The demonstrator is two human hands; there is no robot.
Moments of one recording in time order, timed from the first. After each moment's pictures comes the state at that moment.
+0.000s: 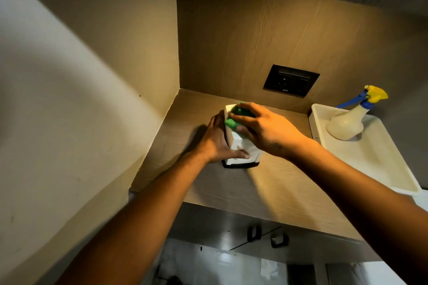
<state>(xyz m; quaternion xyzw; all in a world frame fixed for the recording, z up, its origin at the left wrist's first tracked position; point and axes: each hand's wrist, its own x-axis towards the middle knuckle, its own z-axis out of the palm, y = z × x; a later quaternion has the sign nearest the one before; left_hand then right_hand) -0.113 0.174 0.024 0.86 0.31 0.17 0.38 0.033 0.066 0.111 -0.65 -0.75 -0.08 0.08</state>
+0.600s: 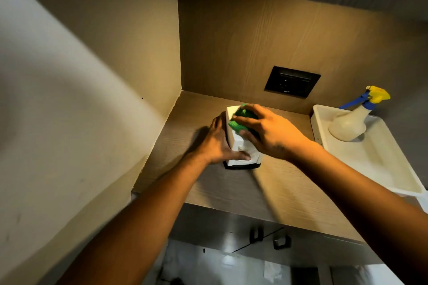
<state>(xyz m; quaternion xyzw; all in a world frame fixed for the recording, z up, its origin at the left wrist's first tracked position) -0.116 0.172 0.027 0.87 0.31 0.16 0.35 0.032 0.058 0.115 -0.66 -0.74 -0.07 0.09</state>
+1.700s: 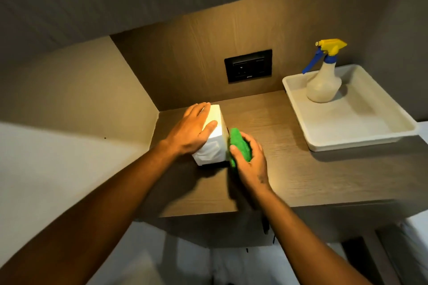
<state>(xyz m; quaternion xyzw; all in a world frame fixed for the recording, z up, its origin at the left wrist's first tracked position) -0.085 0.177 0.097 0.97 0.24 0.01 0.10 -0.010 0.000 -0.012 -0.68 -0.25 0.18 0.67</state>
